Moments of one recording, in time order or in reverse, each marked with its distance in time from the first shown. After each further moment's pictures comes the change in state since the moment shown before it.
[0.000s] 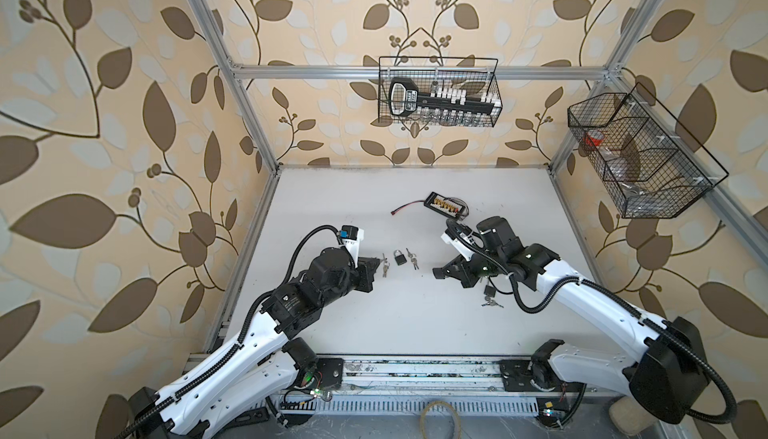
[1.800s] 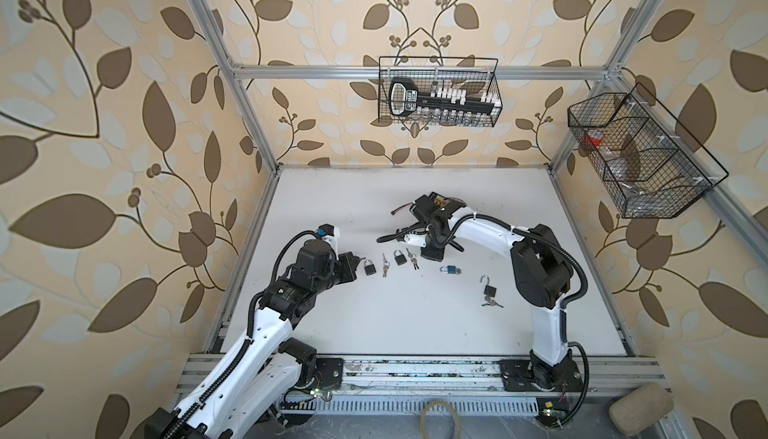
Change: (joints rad) left arm 0.306 0.048 -0.060 -0.022 0.195 -0.031; right arm 0.104 0.800 0.700 -0.369 0.463 -0.683
